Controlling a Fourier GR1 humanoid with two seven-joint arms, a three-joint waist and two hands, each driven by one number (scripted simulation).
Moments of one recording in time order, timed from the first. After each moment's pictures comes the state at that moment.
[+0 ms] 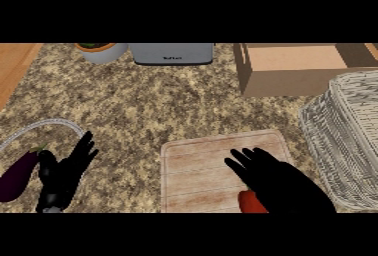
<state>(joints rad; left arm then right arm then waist) 0.09 0.33 -0.15 -1.47 0.22 0.14 0.20 -0.31 -0.64 0.73 -2.08 0.41 0.48 0.71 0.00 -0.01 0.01</state>
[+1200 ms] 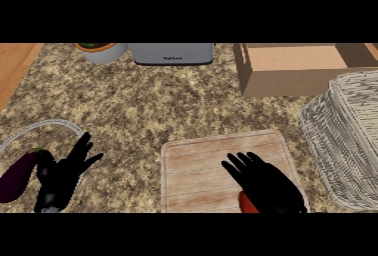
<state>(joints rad) 0.10 0.31 -0.11 -1.47 0.19 0.11 0.21 -0.24 -0.53 0.78 -1.86 0.65 0.47 0.57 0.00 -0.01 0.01</state>
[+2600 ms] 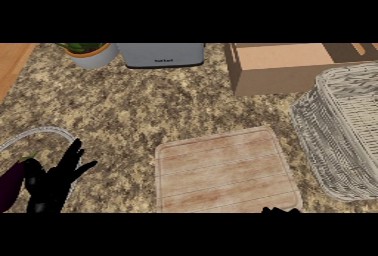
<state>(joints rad) 0.16 0.30 -0.05 -1.49 0.19 0.09 0.21 0.17 -0.62 0.84 -2.07 1.04 0.10 0.60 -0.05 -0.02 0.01</state>
